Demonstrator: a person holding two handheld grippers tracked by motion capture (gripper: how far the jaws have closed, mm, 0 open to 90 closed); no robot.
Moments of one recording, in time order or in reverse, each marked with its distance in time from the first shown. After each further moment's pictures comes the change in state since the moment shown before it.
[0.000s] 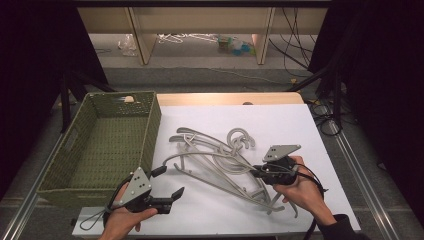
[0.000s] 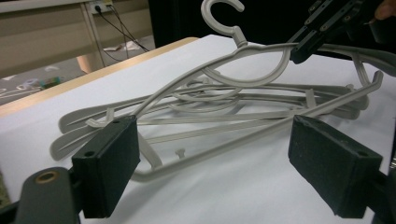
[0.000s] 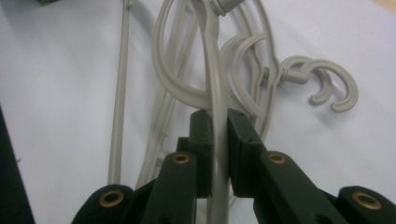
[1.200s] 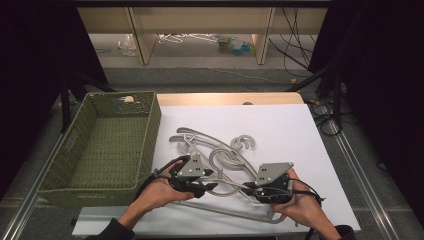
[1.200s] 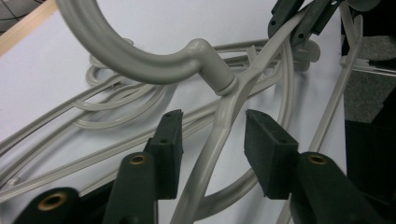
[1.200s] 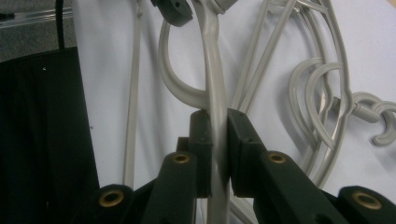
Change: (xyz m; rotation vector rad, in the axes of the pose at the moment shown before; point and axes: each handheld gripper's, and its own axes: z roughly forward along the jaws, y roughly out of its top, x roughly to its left) left arm -0.023 0.046 0.090 0.338 -0.339 0.200; right arm 0.043 0.003 -0.007 -0.005 0.120 -0.206
